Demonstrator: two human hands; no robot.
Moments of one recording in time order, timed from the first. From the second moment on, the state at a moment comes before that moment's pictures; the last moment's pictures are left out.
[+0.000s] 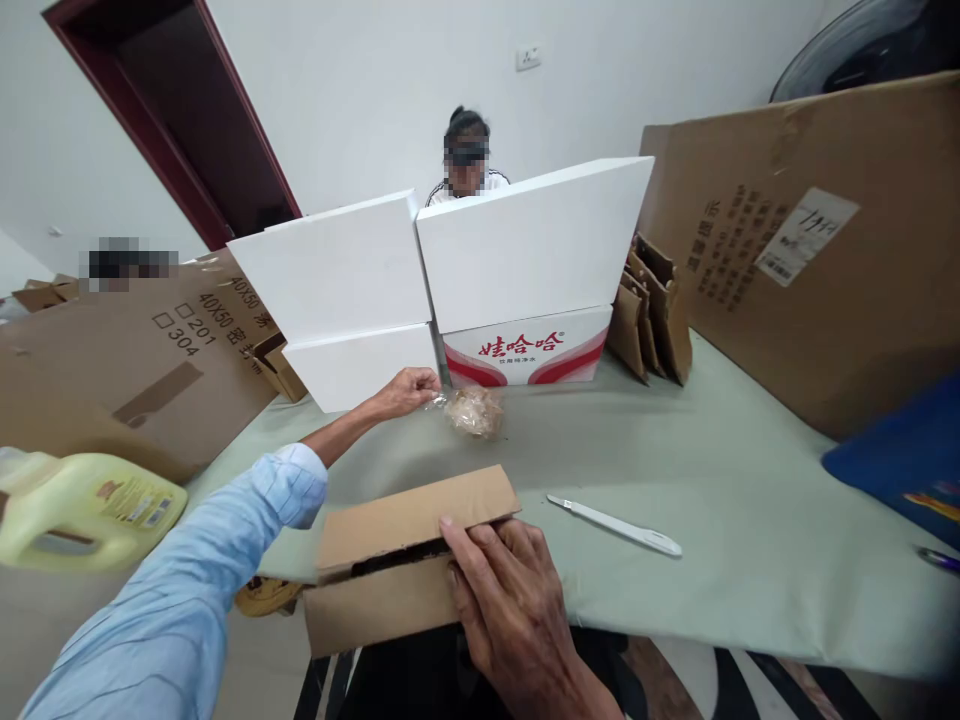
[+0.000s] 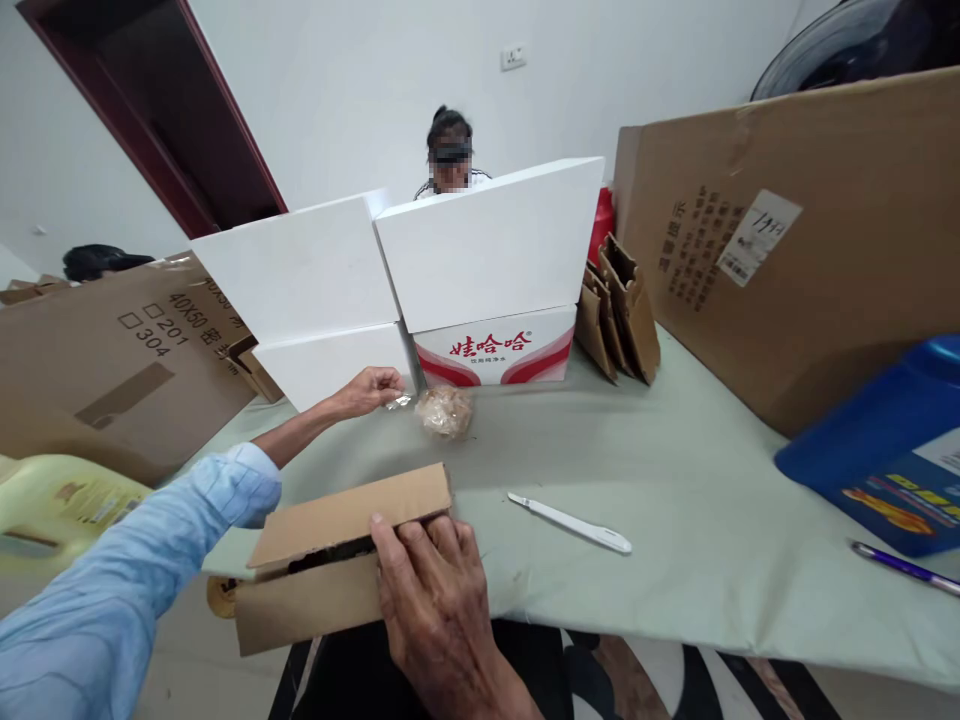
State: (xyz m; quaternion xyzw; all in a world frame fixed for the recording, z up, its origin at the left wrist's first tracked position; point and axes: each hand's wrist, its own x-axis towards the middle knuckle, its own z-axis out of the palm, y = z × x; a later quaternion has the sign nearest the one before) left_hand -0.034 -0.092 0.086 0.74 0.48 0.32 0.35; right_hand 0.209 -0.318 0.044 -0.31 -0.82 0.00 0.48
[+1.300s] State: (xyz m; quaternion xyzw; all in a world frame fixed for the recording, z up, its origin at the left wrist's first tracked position) left_hand 0.013 -0.019 0.015 0.58 0.58 0.35 0.45; right_hand 0.209 -0.296 0.037 -0.29 -0.82 -0.01 0.49
